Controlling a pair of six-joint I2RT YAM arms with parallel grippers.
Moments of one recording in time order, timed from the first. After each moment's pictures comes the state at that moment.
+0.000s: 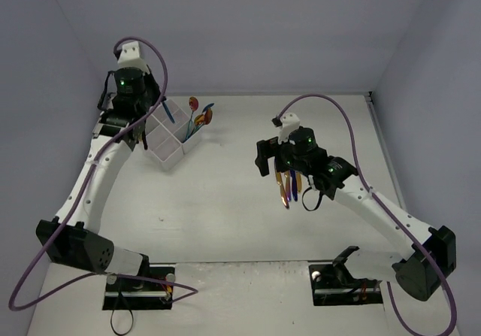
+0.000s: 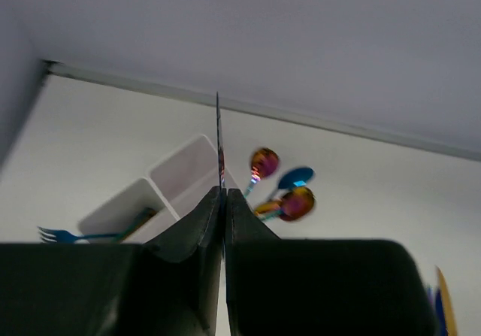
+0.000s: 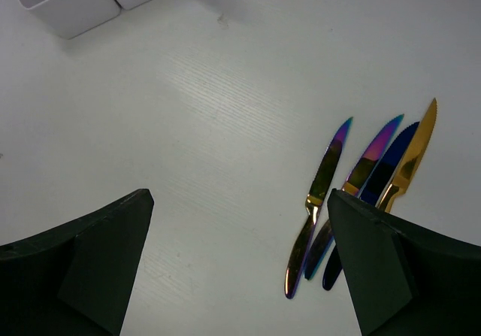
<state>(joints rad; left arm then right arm) -0.23 1.41 1.55 -0.38 -0.24 -0.29 0.65 1.20 1.00 -0.34 0.05 0.18</state>
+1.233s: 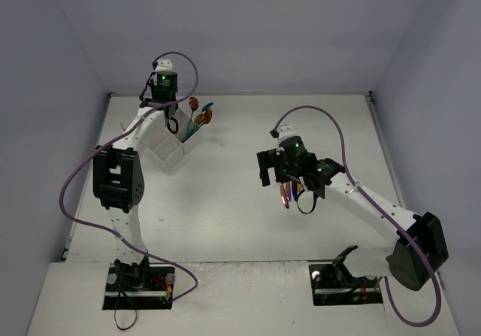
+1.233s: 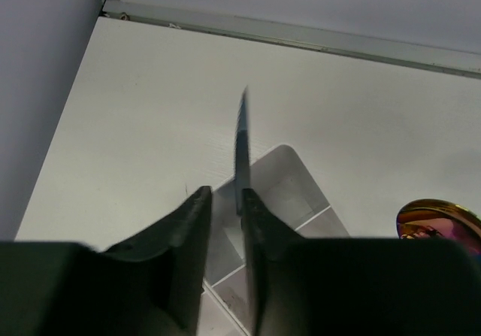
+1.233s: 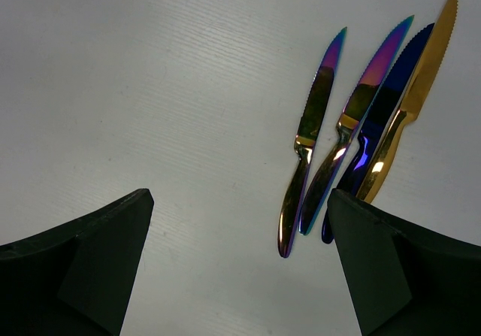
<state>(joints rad) -0.19 1.98 1.71 -0.27 -0.48 -0.12 0.64 1.27 0.93 -0.42 0.11 0.26</state>
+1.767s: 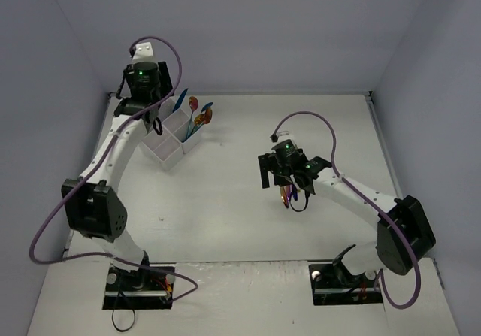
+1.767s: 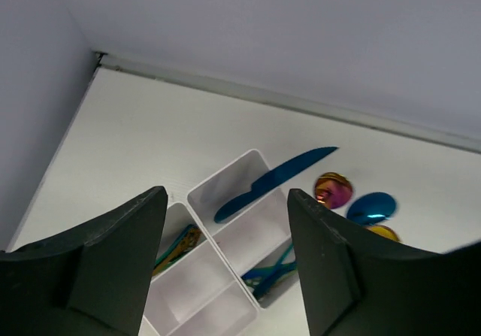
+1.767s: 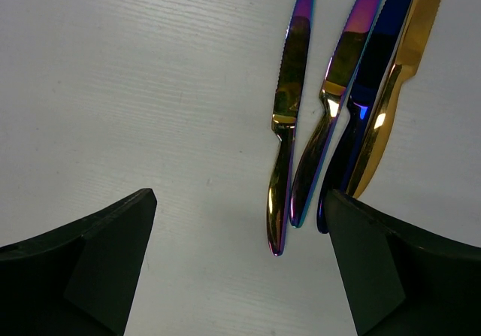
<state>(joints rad) -0.19 1.69 1.62 -0.30 -0.38 -0.20 0.63 1.39 0.91 -0.43 0.19 0.36</state>
